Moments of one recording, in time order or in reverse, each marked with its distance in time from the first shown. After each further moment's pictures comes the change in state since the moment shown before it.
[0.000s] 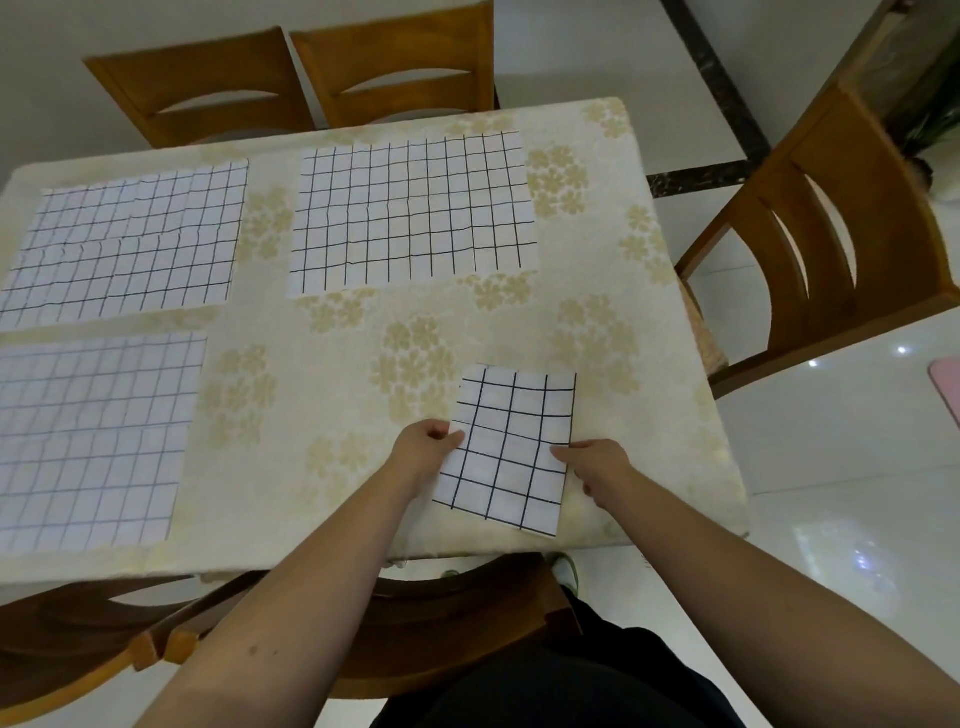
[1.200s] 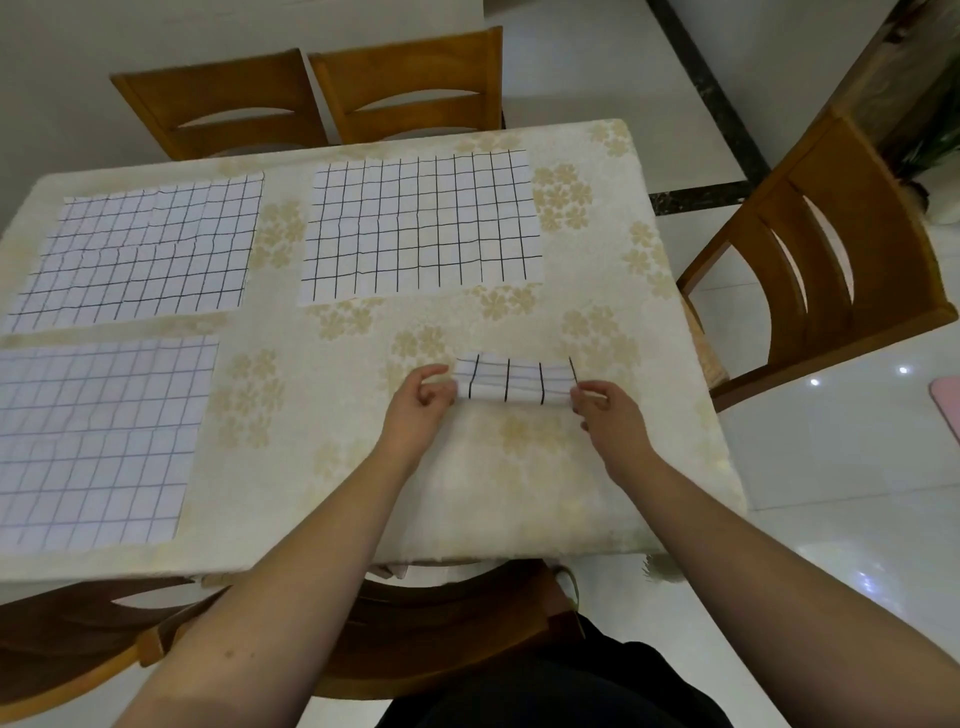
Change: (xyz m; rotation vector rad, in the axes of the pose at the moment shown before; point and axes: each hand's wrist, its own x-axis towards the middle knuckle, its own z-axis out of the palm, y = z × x) left_hand -0.022 0.048 -0.025 -0.224 0.067 0.373; right_hand -0.011 -0.039 -0.014 0.054 0.073 -0.497
